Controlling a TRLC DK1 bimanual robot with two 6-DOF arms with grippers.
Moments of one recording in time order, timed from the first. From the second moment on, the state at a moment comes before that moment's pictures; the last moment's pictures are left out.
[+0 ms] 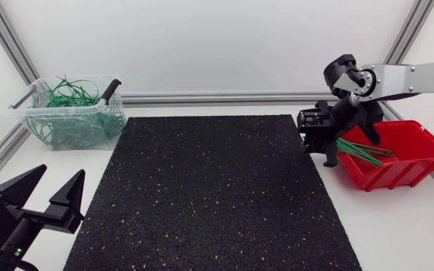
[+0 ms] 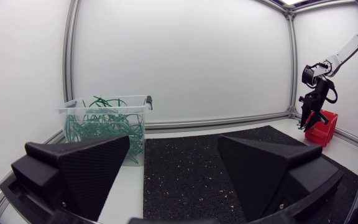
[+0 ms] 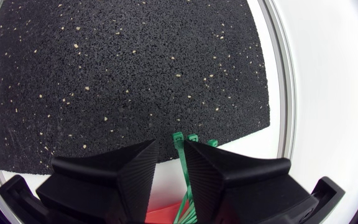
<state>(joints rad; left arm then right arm) -0.10 0.05 0.02 0.00 0.06 0.00 0.07 1.81 1.23 -0.66 -0.06 -1.36</state>
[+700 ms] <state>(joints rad) -0.10 0.05 0.02 0.00 0.05 0.00 0.06 1.79 1.17 -0.61 -0.02 -1.39</state>
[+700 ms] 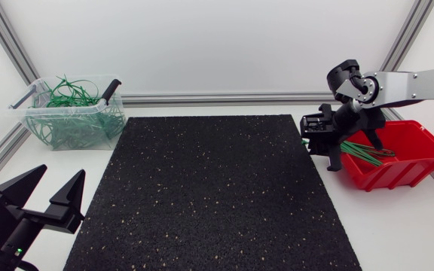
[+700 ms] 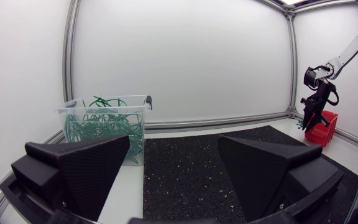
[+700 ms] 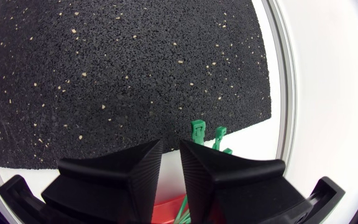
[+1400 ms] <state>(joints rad) -0.11 0.05 0.02 0.00 0.04 0.00 0.04 1.72 1.16 -0.58 -0.02 -1.39</state>
